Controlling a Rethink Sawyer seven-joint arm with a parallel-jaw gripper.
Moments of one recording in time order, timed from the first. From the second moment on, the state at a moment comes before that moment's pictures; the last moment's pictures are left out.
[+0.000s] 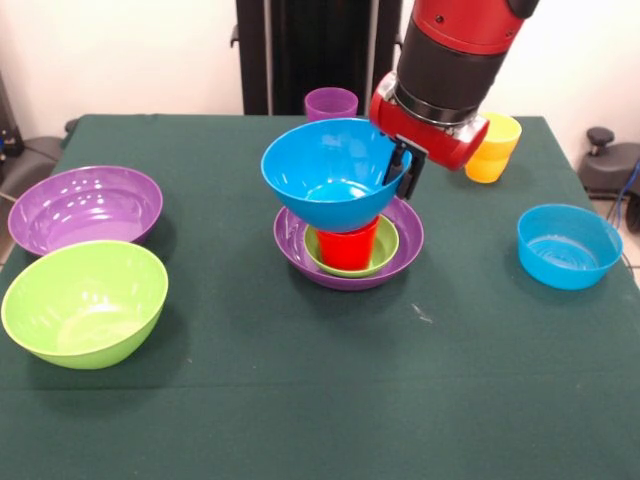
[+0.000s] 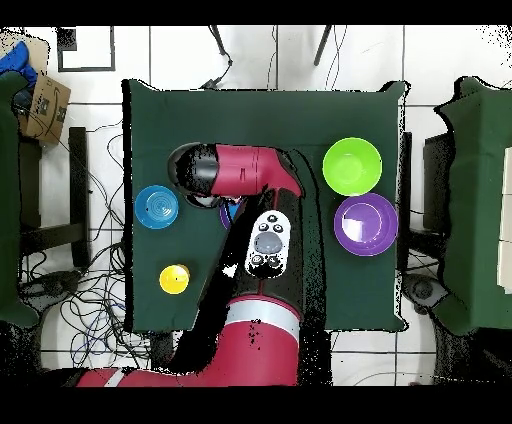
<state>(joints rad) 0.01 -0.50 -0.17 1.36 -0.02 0.84 2.29</state>
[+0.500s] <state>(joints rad) 0.00 -0.50 -0.17 1.36 -0.02 0.84 2.29</state>
